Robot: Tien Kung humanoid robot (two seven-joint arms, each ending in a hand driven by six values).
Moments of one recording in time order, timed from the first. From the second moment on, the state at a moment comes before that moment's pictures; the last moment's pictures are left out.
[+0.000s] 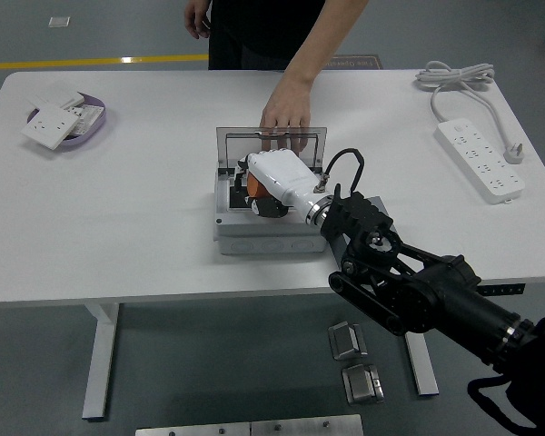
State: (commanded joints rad) left arm 0.14 0.09 -1.05 -0.18 0.83 0.07 0.10; right arm 0.71 -0.02 0.65 0.92 -2.09 -0.22 -0.02
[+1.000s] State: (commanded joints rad) left arm 0.14 0.09 -1.05 -0.18 0.83 0.07 0.10; right arm 0.75 0.00 0.69 0.86 -2.12 -0.11 -0.07
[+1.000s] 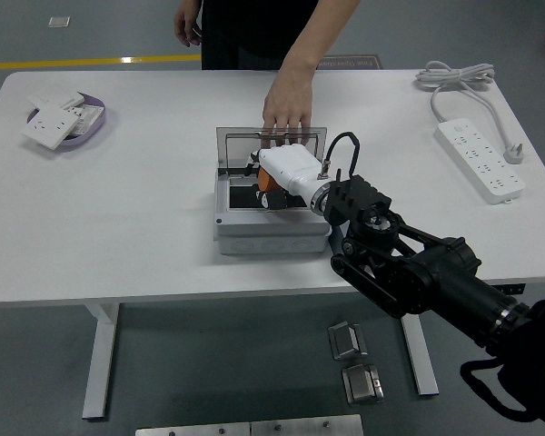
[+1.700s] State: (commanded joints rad) left arm 0.14 0.08 -1.05 -0.18 0.83 0.07 0.10; right arm 0.72 -0.08 0.69 1.03 -1.89 -0.07 -0.04
